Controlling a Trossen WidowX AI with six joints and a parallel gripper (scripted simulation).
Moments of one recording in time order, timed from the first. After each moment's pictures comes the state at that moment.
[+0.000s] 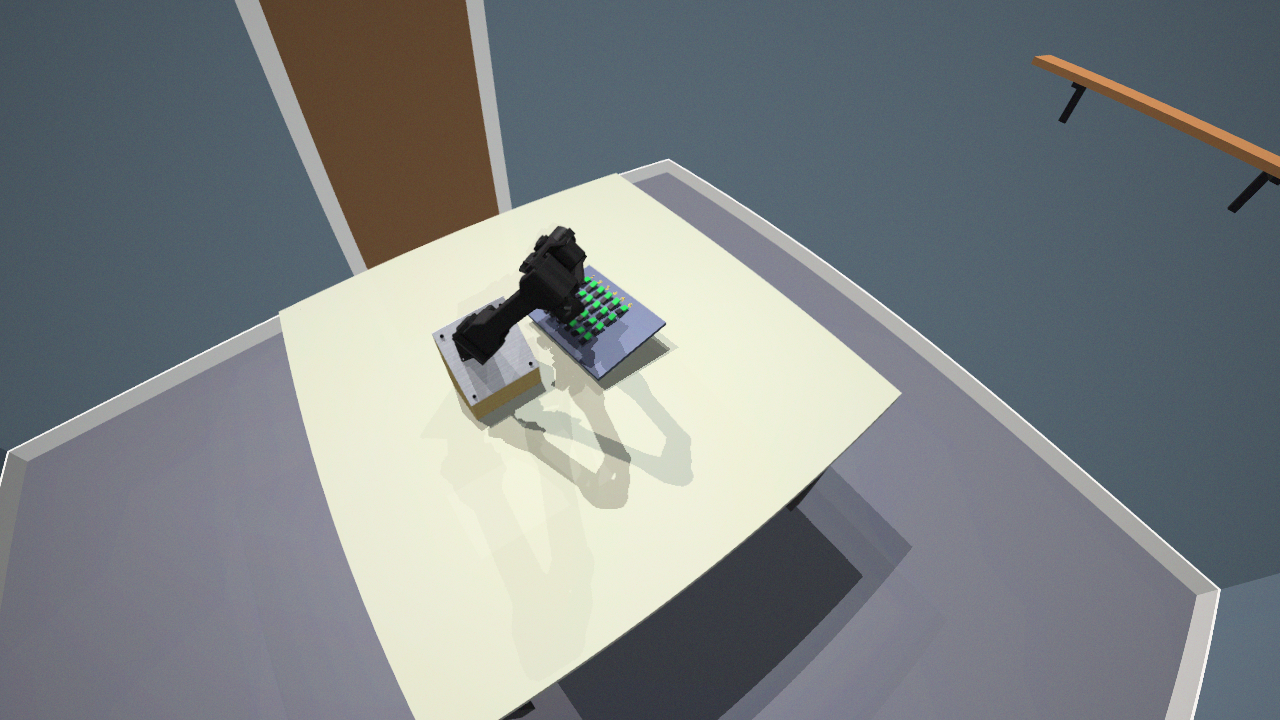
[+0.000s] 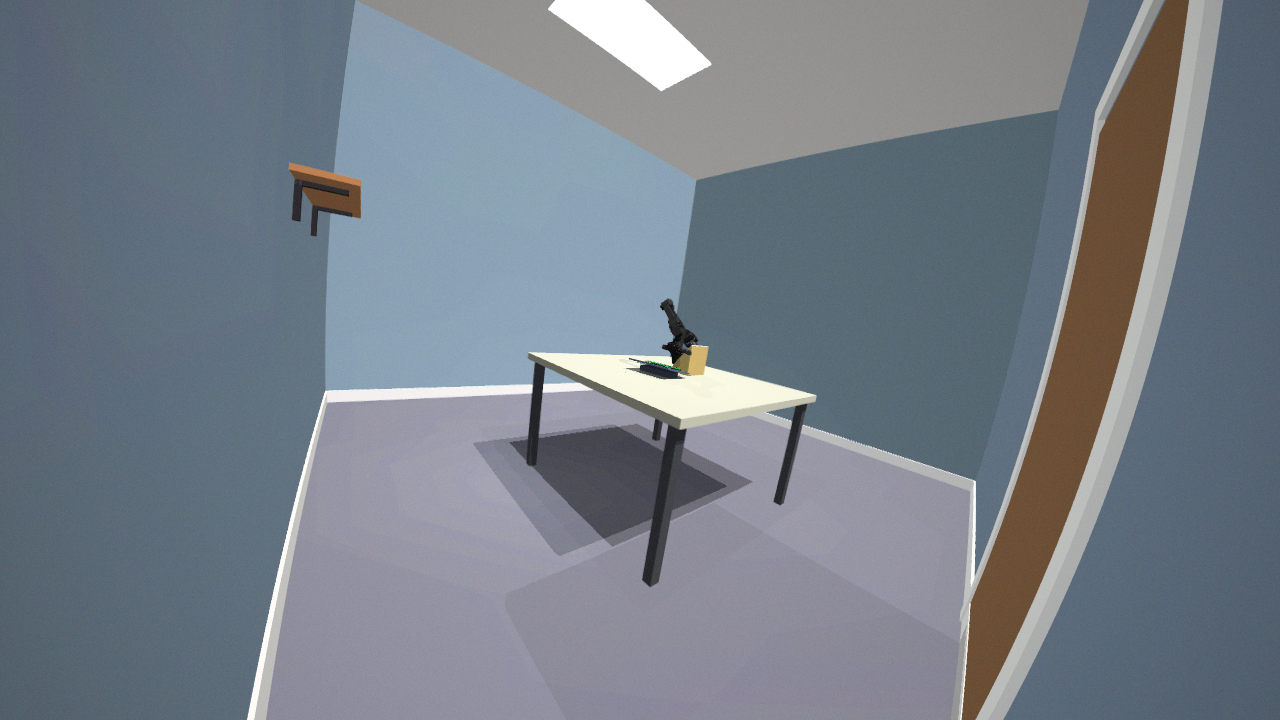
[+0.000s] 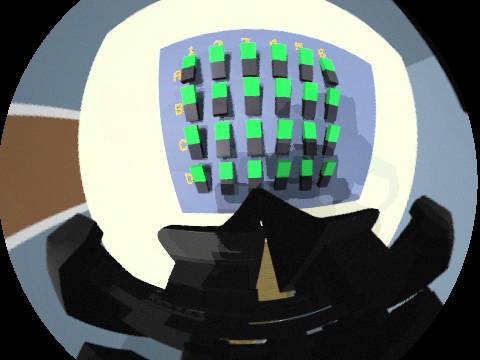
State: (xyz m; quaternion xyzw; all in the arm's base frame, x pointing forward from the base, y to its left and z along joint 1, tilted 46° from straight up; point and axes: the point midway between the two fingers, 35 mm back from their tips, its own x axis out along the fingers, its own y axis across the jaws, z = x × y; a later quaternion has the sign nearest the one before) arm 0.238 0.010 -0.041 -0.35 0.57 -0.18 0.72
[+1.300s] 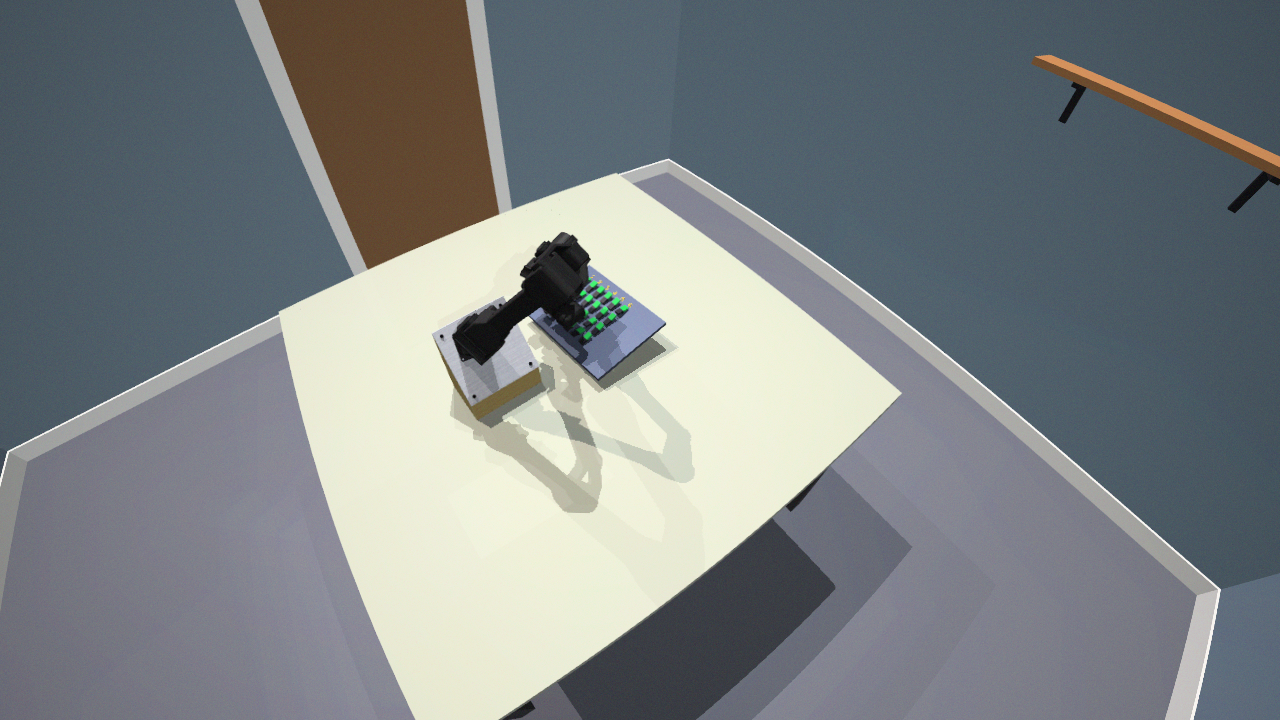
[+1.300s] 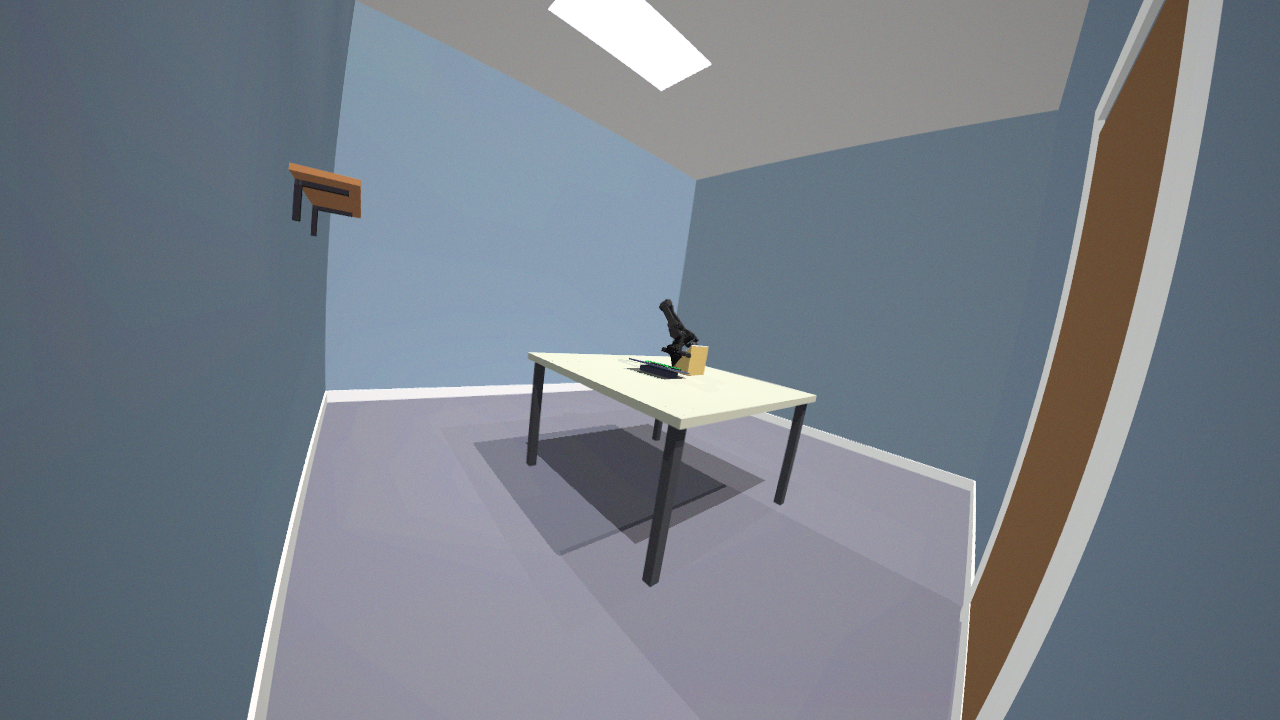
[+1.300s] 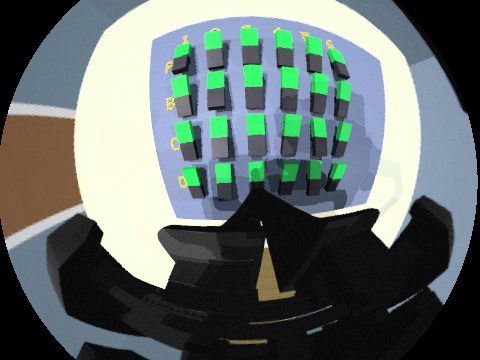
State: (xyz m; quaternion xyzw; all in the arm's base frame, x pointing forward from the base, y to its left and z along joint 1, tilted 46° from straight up) arm 0.240 -0.001 -0.052 -0.35 0.57 -0.18 0.72
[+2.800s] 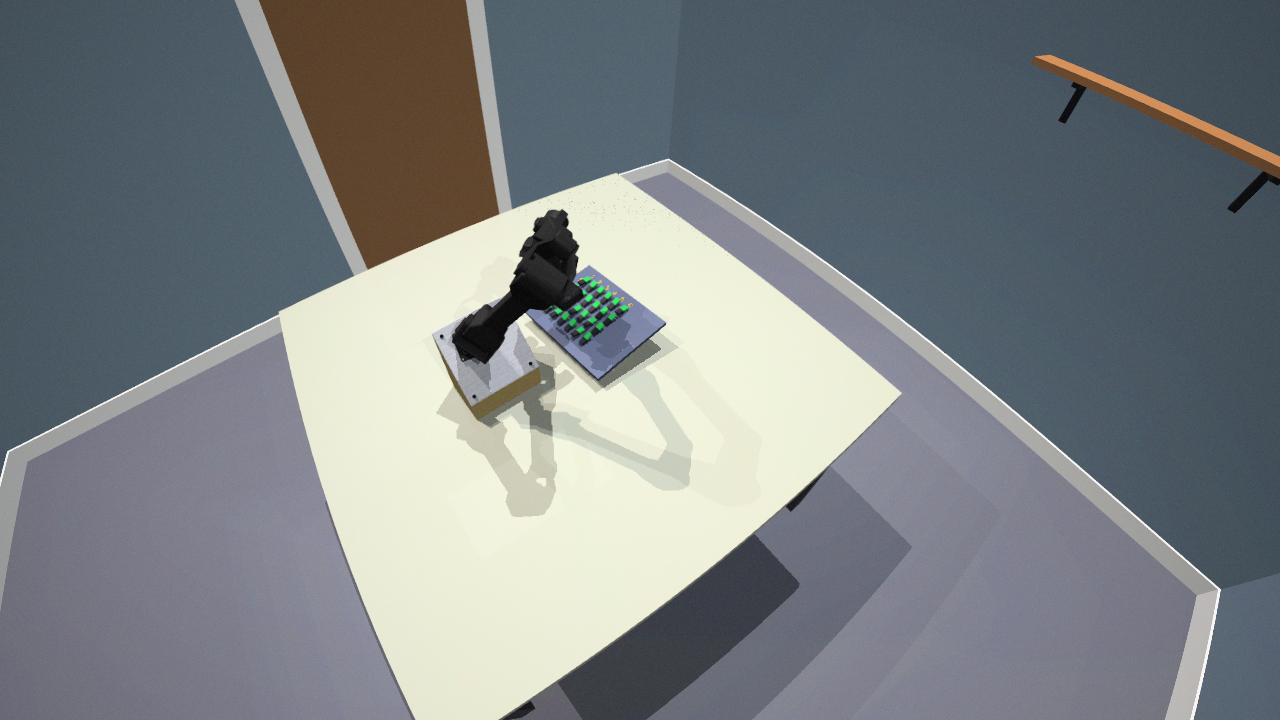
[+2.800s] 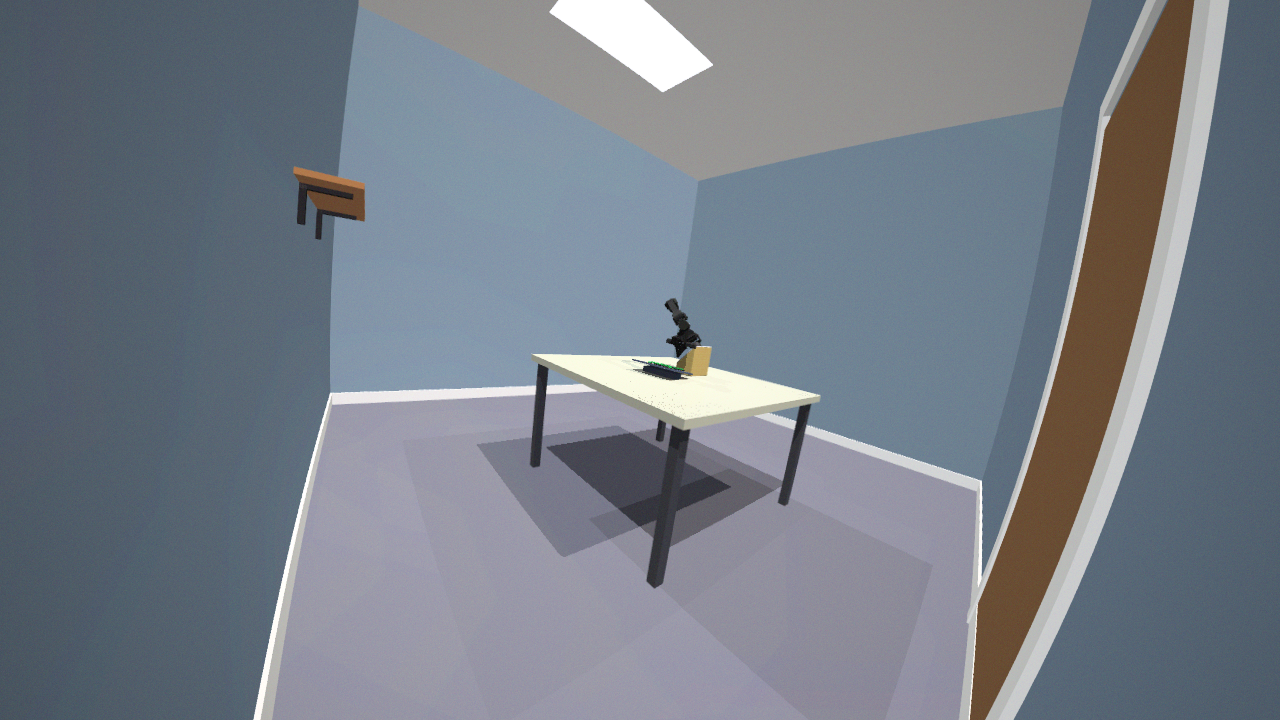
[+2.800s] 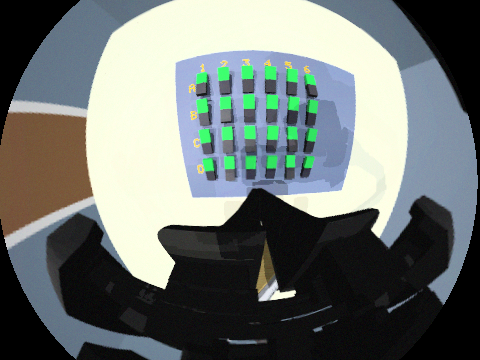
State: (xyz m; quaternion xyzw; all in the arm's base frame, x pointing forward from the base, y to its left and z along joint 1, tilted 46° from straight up) arm 0.230 0.040 -0.010 -0.35 0.58 -0.18 0.71
